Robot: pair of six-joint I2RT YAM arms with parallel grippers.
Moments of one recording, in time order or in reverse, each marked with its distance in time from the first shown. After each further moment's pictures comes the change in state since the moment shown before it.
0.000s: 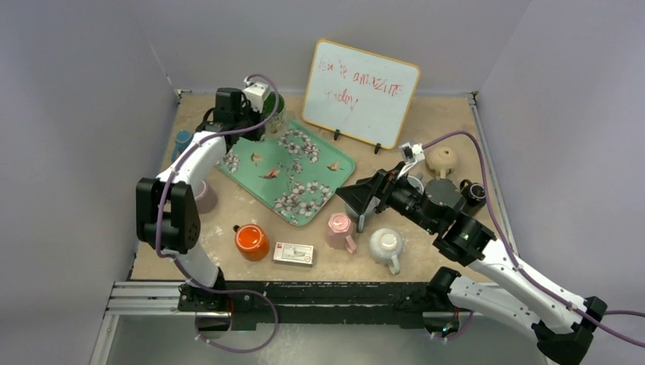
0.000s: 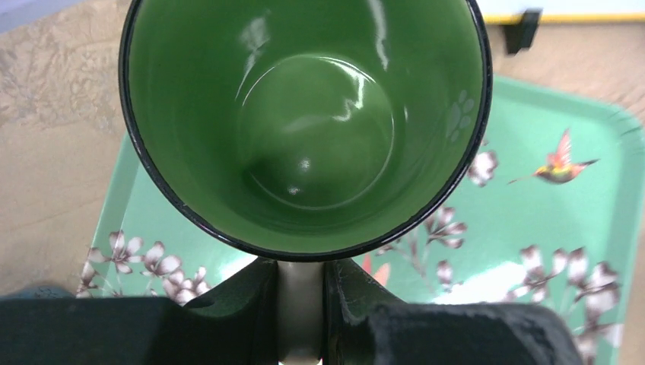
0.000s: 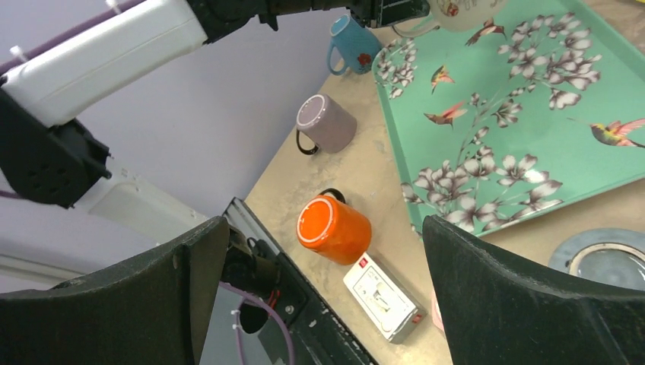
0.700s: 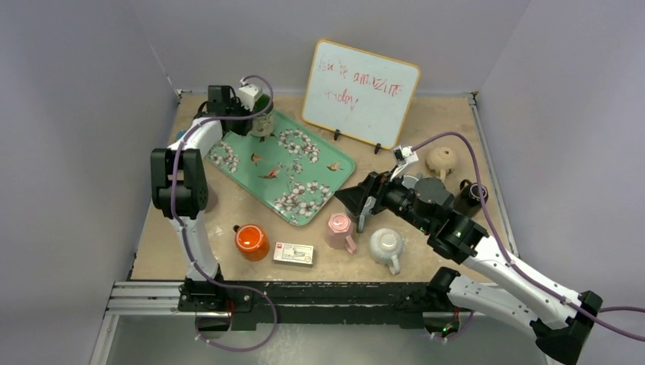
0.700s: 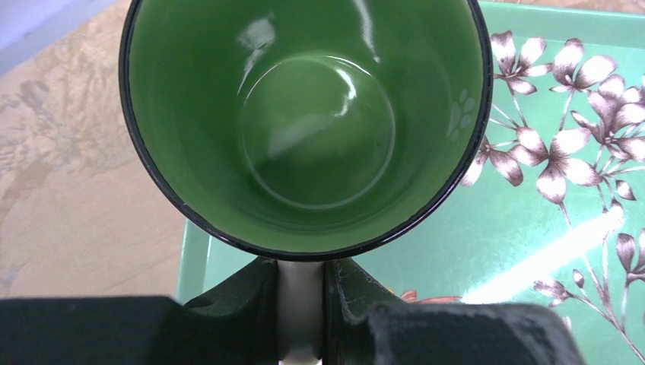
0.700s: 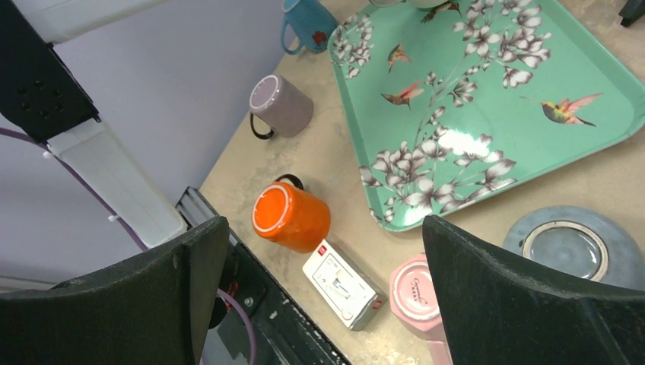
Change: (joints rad) left arm 0.156 0.341 0.226 -0.003 0.111 0.285; right arm 0.000 0.018 -0.025 -0.041 0.047 -0.067
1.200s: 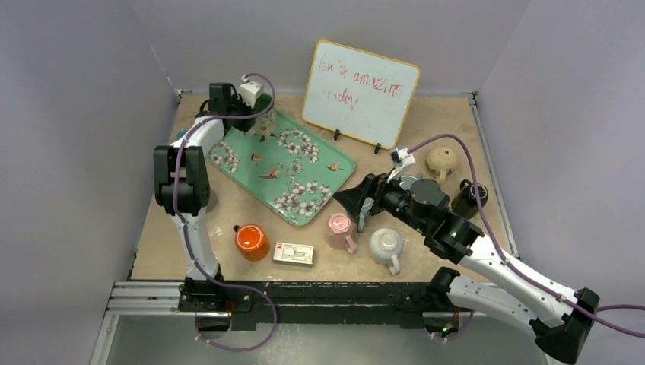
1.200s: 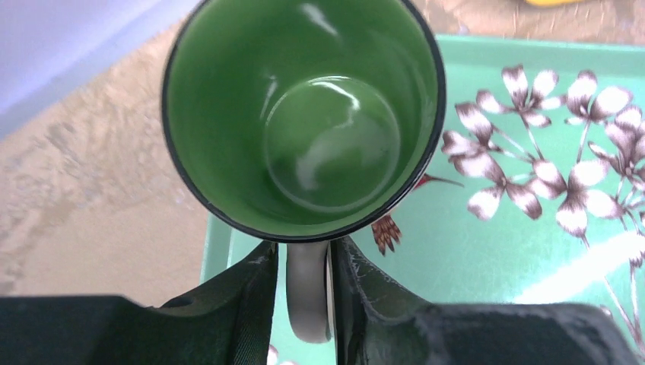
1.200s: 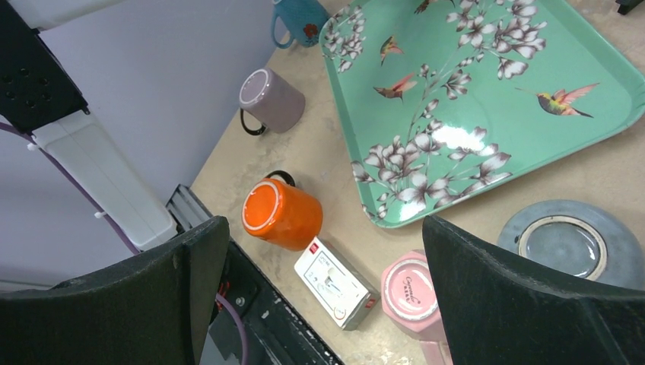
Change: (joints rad) left arm -0.001 0.073 0.035 0.052 0.015 0.020; right arm 0.000 0.014 -0.044 0.037 0.008 -0.002
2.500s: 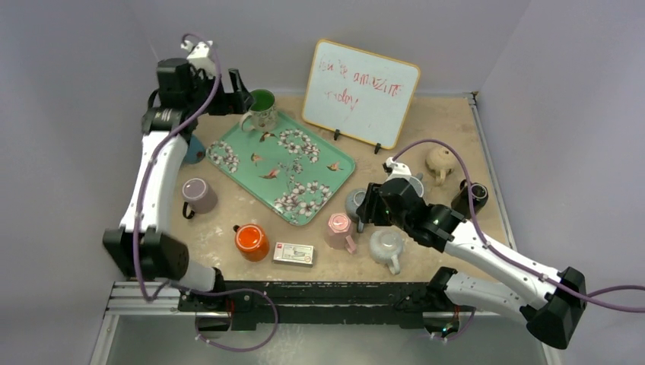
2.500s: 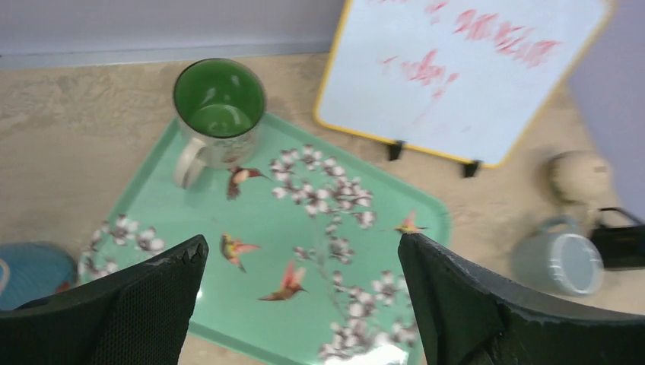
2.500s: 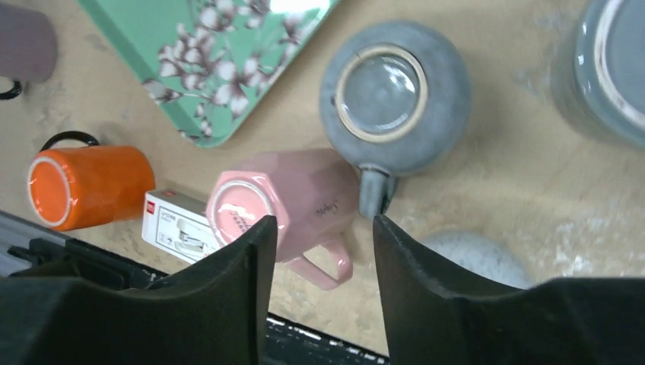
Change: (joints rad) left arm 0.000 -0.510 0.066 -0.343 0.041 -0.565; right arm 0.000 0.151 0.051 -0.424 0.223 0.110
